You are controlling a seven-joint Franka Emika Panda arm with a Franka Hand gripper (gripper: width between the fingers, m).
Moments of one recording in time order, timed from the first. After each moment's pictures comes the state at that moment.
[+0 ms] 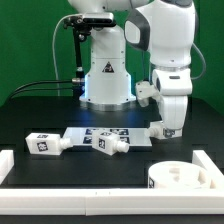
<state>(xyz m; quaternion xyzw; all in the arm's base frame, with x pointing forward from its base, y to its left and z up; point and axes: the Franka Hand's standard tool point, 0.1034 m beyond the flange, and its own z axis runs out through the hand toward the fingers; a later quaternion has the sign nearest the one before) 0.319 0.127 0.009 -0.71 -0.69 0.04 0.08</state>
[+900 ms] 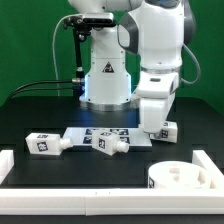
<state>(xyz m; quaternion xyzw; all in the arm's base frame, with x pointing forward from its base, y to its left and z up) 0.346 0.103 0.013 -0.85 -0.52 0.04 0.07</state>
